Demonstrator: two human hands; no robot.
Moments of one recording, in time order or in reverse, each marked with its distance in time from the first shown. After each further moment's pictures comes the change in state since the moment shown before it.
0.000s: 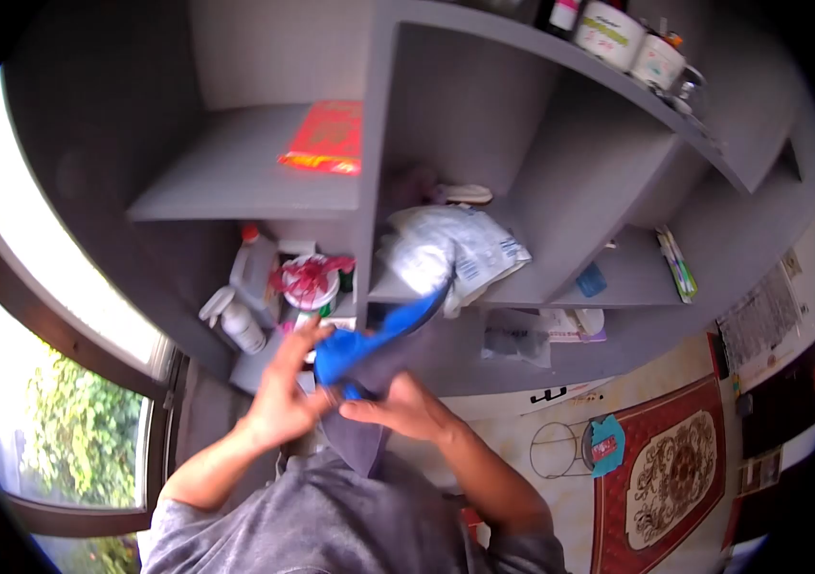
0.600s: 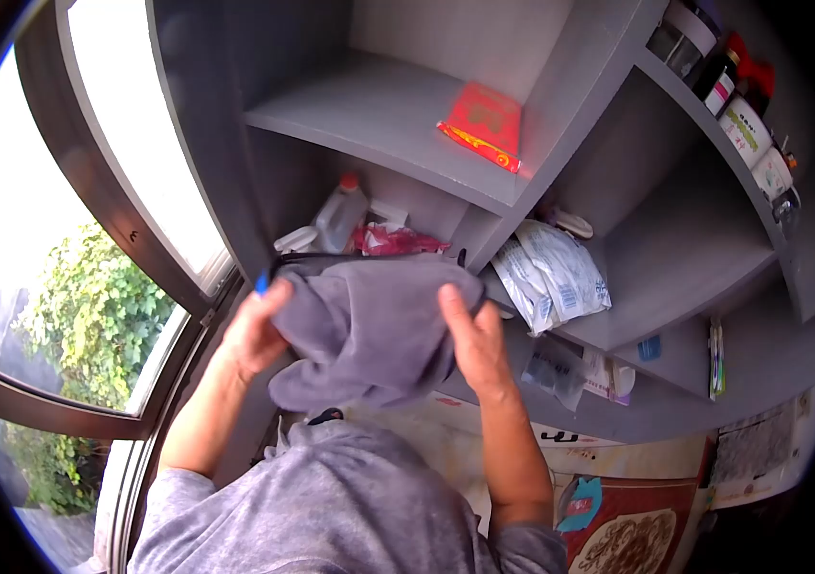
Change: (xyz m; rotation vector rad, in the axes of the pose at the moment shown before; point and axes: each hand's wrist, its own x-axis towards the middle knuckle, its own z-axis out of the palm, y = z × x) left_hand -0.054 -0.058 -0.071 -1.151 0.396 -0.508; right_hand 0.069 -0.019 0.016 -0.017 0.087 0.044
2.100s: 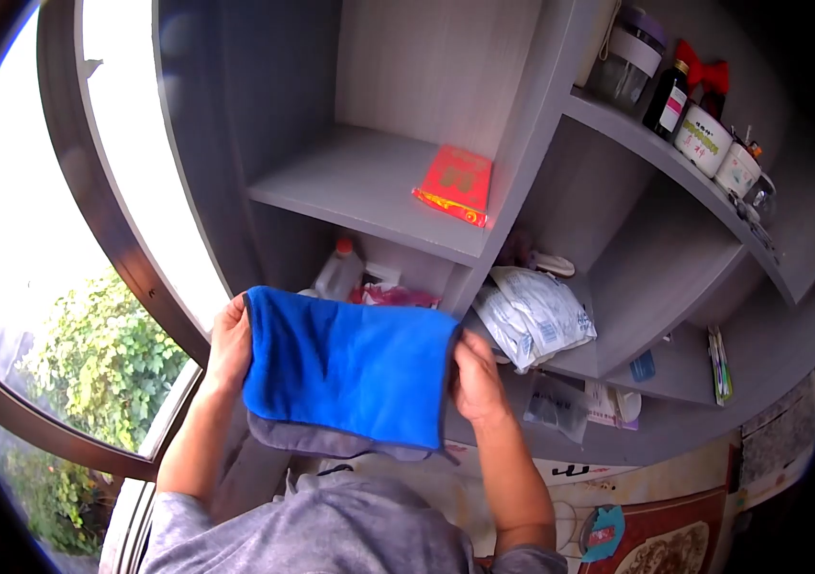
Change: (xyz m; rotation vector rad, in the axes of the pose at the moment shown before) left_hand 0.014 0.045 0.016 0.401 0.194 0.522; right_hand 0.006 0.011 -0.014 0.386 0.046 0.155
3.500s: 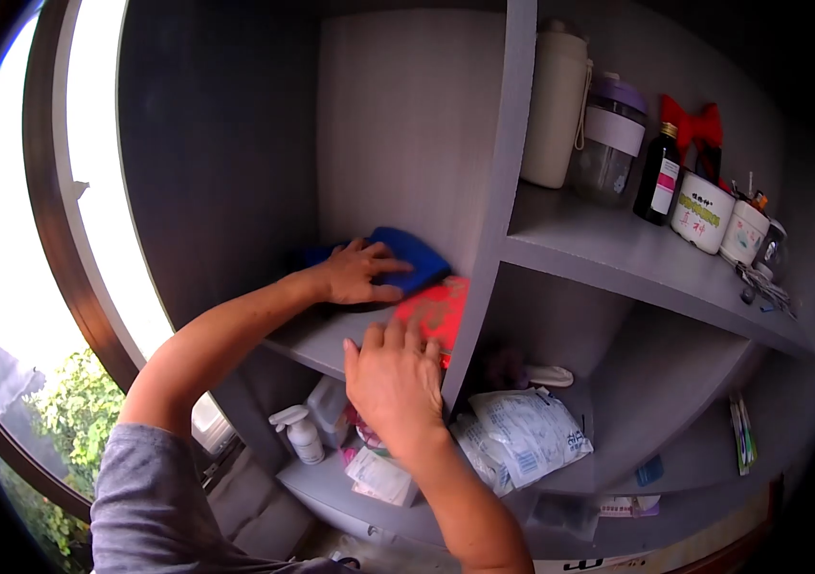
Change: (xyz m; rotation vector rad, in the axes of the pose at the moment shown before) left_hand 0.246 0.071 0.182 1.537 -0.696 0.542; right_hand 0.105 -0.085 0.093 -1.761 0.169 -0.898
